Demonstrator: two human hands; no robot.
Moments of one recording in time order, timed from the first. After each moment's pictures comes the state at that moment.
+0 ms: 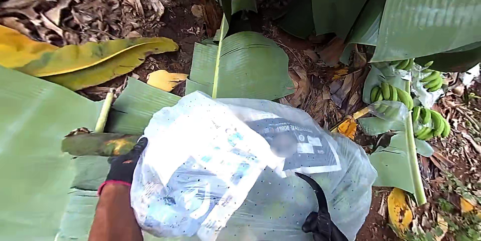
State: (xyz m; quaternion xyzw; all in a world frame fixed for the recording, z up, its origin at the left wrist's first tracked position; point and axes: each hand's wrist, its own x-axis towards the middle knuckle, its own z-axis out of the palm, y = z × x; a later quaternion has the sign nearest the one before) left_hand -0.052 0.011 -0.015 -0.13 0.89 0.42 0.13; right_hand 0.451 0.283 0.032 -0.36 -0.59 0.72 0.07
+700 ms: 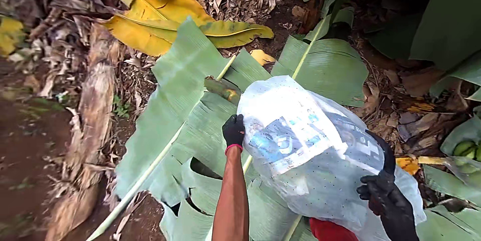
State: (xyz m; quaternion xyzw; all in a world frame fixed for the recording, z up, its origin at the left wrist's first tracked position) left_hand 0.089 -0.036 0.056 -0.18 0.92 0.34 0.09; right_hand 0.392 0.321 0.118 -0.29 -0.70 0.64 0.09
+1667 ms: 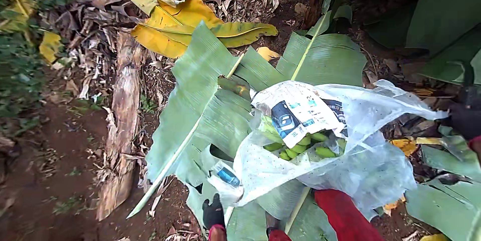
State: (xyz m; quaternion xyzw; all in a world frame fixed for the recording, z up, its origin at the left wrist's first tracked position) left_hand 0.397 -0.208 0.063 -0.49 0.80 0.33 0.13; right_hand 0.301 0.577 0.209 -0.47 -0.85 0.23 0.06
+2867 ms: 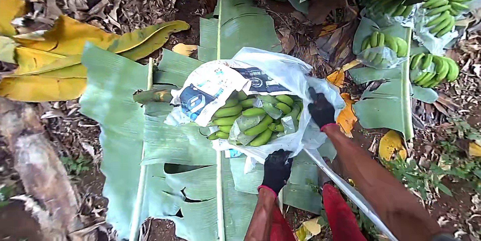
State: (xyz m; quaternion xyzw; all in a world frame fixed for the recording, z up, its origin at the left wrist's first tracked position) left_hand 0.512 0.150 0.059 0.34 0.85 0.21 0.34; right_hand 0.508 0.423 0.067 -0.46 -0.84 0.27 0.01
